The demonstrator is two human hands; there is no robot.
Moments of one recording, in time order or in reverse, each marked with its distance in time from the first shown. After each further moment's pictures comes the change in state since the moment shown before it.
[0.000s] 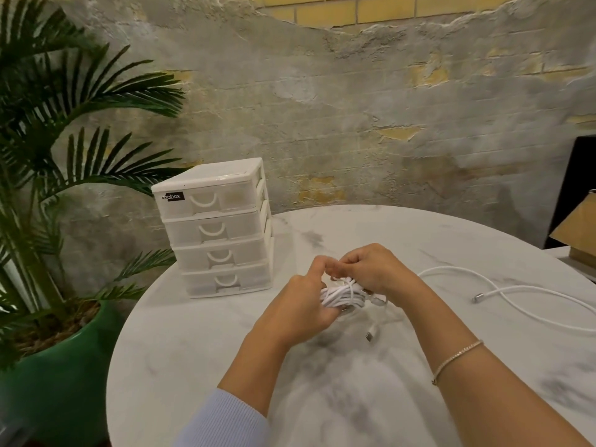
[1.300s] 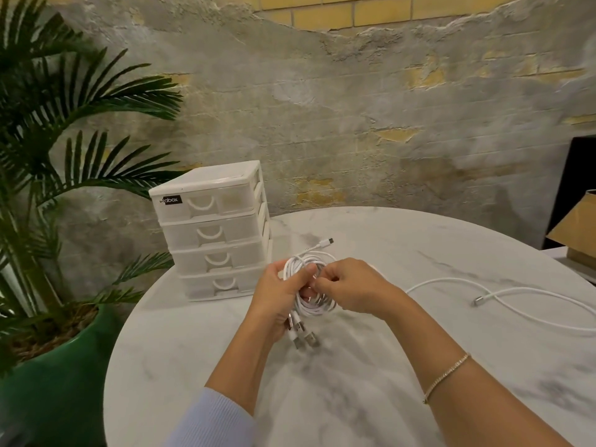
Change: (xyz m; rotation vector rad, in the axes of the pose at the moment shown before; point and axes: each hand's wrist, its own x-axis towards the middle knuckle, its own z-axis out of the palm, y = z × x) left_hand 0.010 -0.005 -0.007 -1.047 0.311 -0.436; right_hand -0.011 -0.008 0.021 -0.237 -0.070 -0.176
